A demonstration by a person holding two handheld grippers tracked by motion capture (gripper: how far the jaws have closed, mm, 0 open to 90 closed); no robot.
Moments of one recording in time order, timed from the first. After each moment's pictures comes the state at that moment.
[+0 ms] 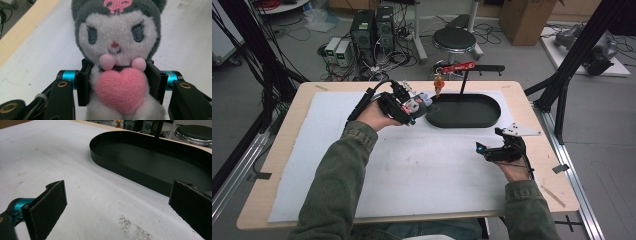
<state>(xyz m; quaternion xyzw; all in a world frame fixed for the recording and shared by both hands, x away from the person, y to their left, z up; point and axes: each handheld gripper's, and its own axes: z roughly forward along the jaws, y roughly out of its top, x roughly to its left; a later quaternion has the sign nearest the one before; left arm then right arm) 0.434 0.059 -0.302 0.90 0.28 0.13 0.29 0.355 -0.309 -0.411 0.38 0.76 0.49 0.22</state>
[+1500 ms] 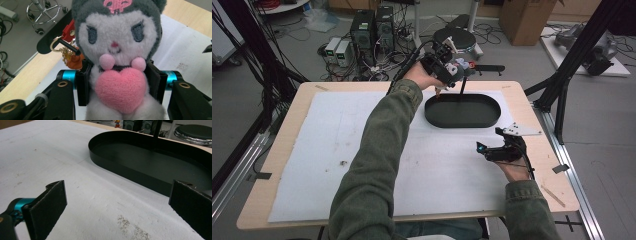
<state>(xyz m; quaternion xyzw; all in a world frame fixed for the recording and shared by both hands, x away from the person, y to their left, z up) 0.524 -0.048 -0.246 0.89 0.31 0.12 0.31 0.357 -0.311 -0.412 0.38 0.76 0.49 0.22</state>
